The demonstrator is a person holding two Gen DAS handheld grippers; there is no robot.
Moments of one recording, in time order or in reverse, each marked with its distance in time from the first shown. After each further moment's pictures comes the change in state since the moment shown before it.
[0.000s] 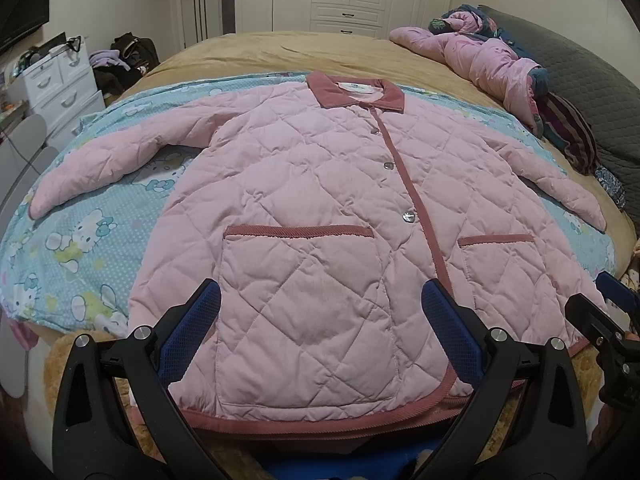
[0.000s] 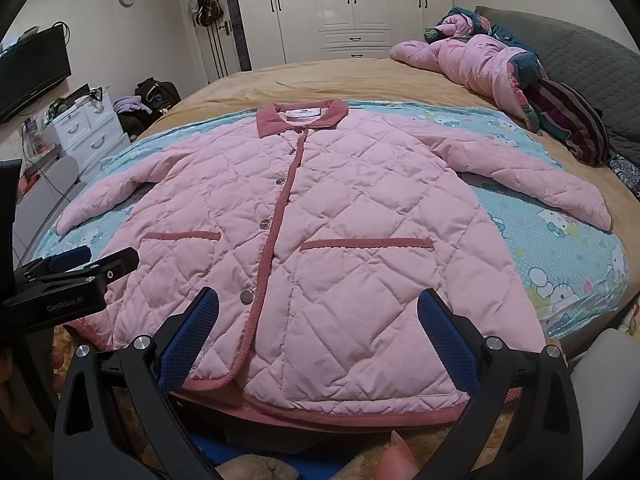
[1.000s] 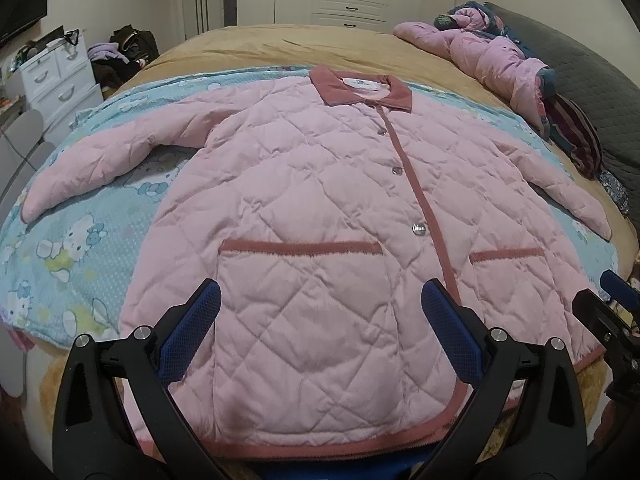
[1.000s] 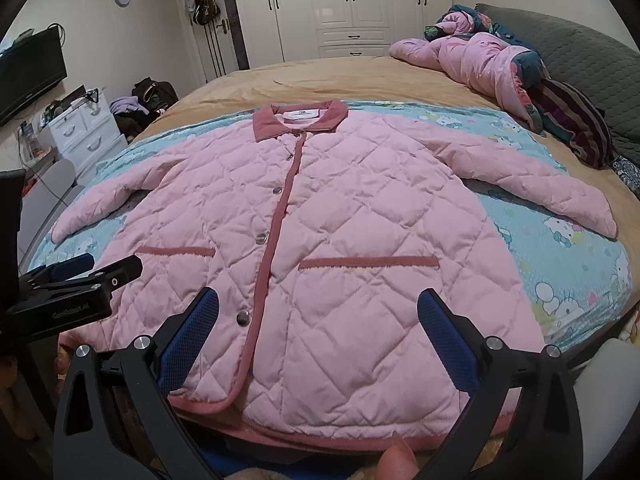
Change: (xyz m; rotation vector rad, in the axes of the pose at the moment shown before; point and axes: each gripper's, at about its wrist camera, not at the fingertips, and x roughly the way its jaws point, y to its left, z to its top) left arm 0.022 0.004 0.023 -0.008 0.025 0.004; right arm 0.019 -0.001 0.026 0.008 0.010 0.000
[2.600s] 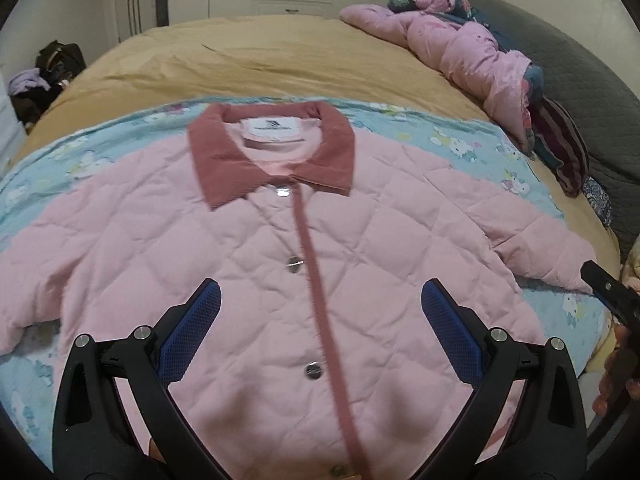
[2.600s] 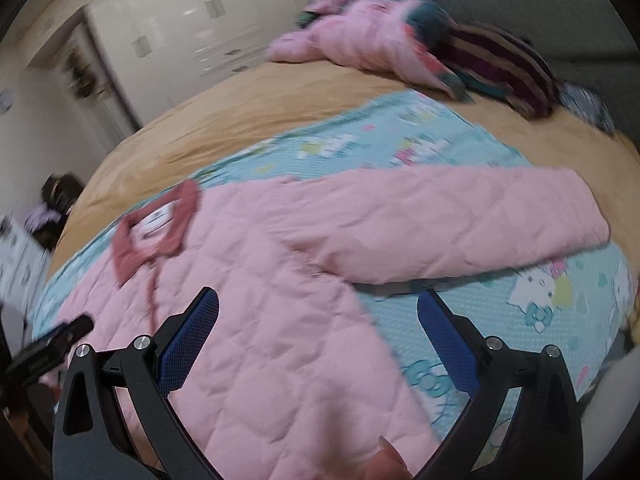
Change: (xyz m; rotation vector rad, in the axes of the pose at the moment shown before) left arm 0.152 -0.095 0.190 0.106 0.083 -0.173; right arm 0.116 -0.197 0.146 0.446 -0.002 -0.219
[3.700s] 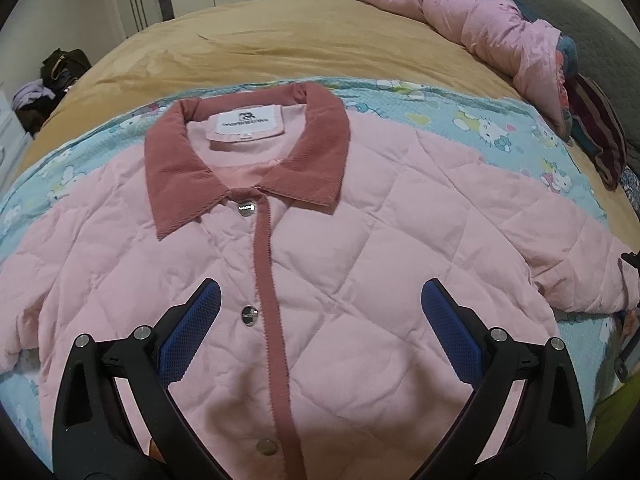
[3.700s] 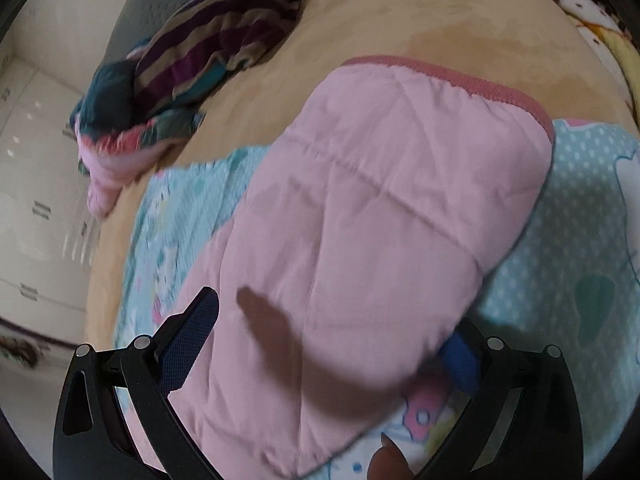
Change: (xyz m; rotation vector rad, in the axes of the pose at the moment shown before) left arm 0.074 -0.038 0.034 0.016 0.062 0.123; right arm 0.109 -0.294 0.042 0.842 -0.092 -0.132
